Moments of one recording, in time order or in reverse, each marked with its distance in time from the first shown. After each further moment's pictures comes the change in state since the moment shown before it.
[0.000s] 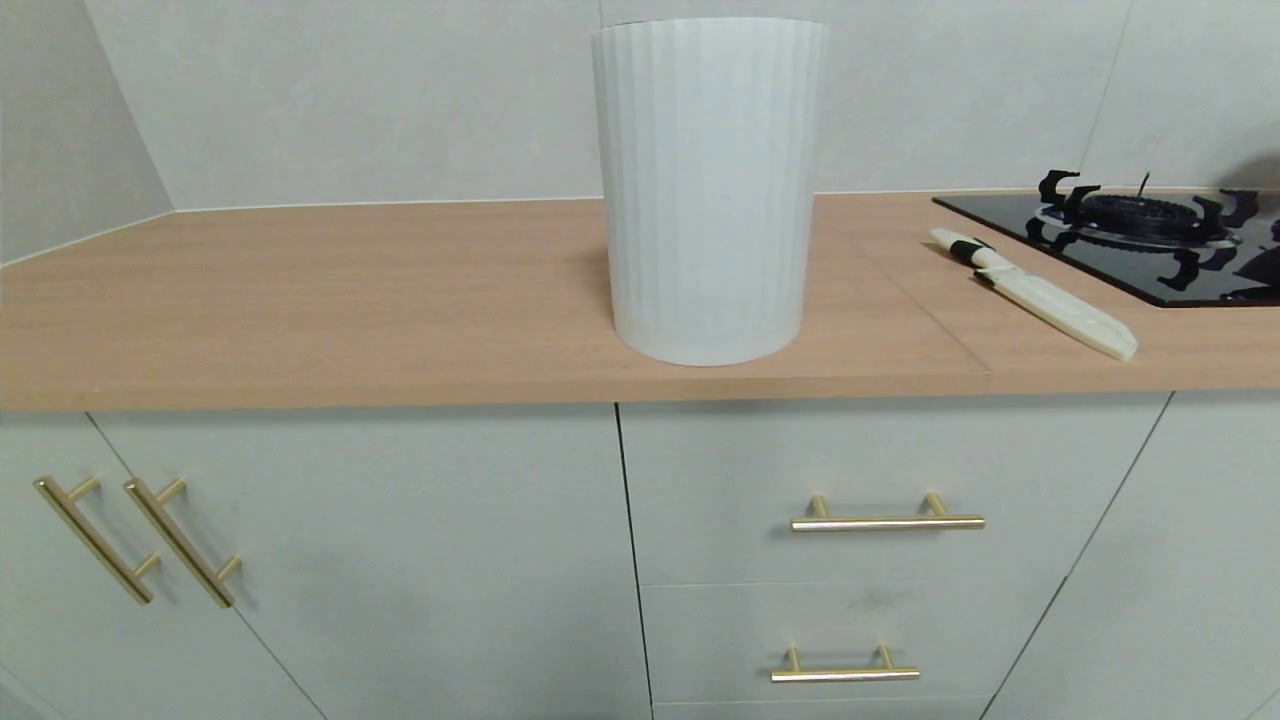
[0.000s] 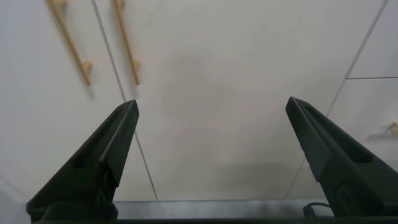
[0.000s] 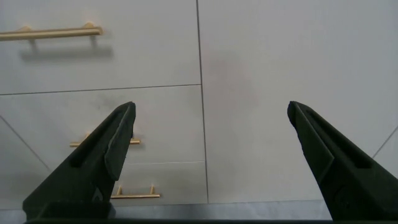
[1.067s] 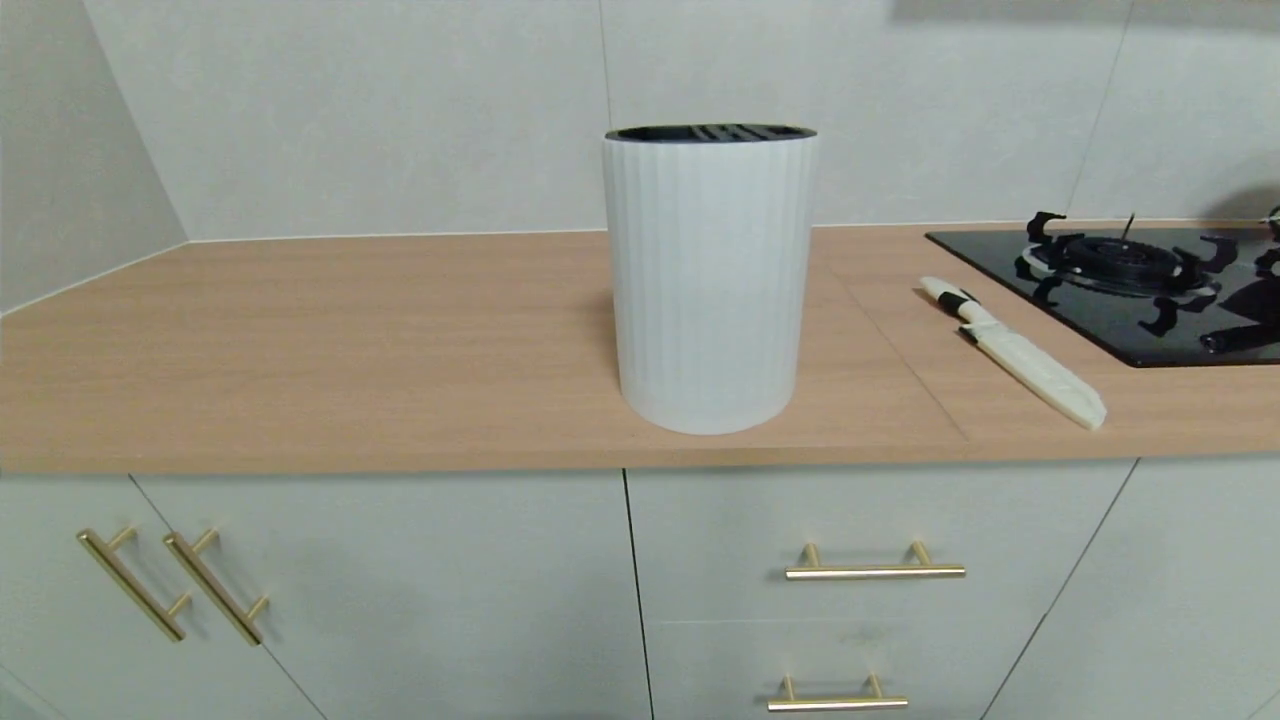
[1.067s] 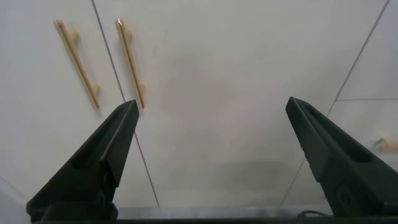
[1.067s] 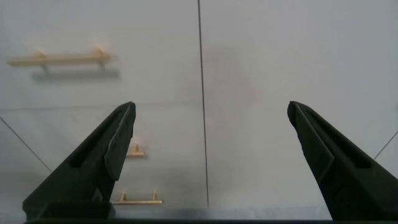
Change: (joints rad) left arm -0.001 0.000 0.000 -0.001 0.000 0.000; right arm 0.000 0.001 0.000 0.000 0.000 -0.001
